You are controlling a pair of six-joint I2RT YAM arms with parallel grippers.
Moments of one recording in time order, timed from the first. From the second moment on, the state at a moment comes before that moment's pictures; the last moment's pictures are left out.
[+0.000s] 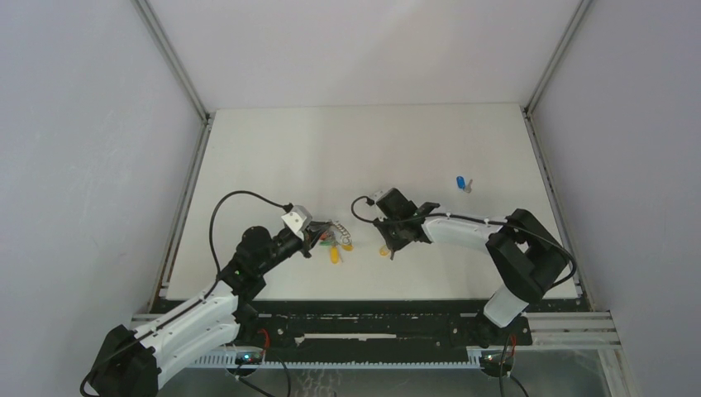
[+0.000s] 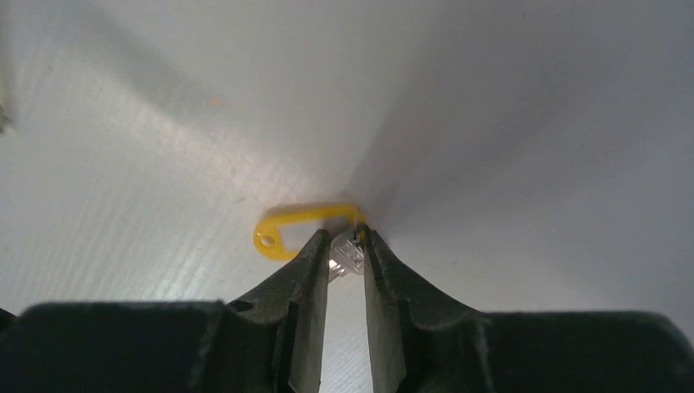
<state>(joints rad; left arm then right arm) -0.62 0.75 0.23 0.43 0.24 0.01 0.76 1.63 0.92 -0.41 0.01 0.15</state>
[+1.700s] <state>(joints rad) -0.62 0.74 0.23 0.43 0.24 0.01 0.80 1.56 0.78 -0.23 0.11 0.17</state>
